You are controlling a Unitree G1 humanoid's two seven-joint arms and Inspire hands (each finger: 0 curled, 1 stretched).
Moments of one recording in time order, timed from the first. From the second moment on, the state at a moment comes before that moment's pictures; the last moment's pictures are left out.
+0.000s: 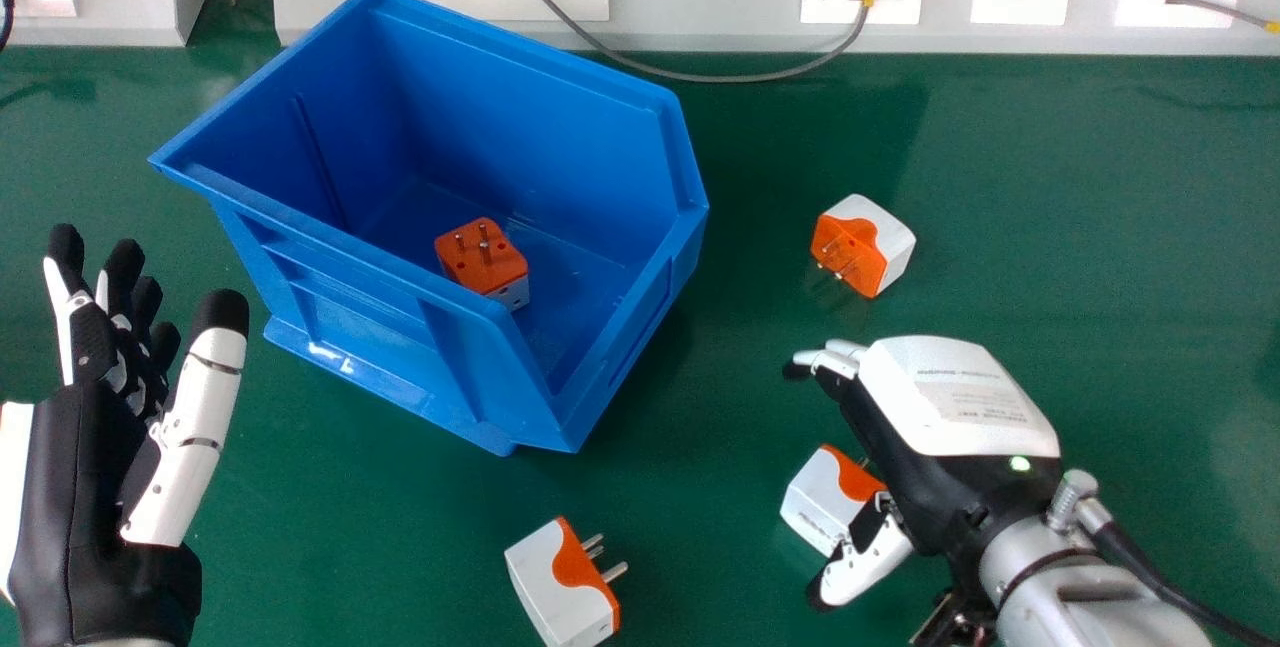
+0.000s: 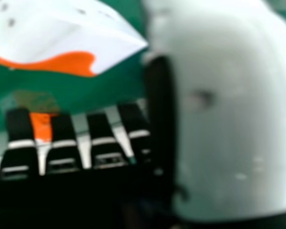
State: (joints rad) left arm 0.40 0.05 0.26 -0.40 -0.16 -0.13 -0.03; right arm 0.04 -0.35 0.40 -0.27 -1.03 0.34 0.22
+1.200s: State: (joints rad) left arm 0.39 0.05 0.26 -0.45 -0.14 -0.10 -0.02; right arm -0.03 -0.36 0.39 0.00 -0.97 0.18 -0.02
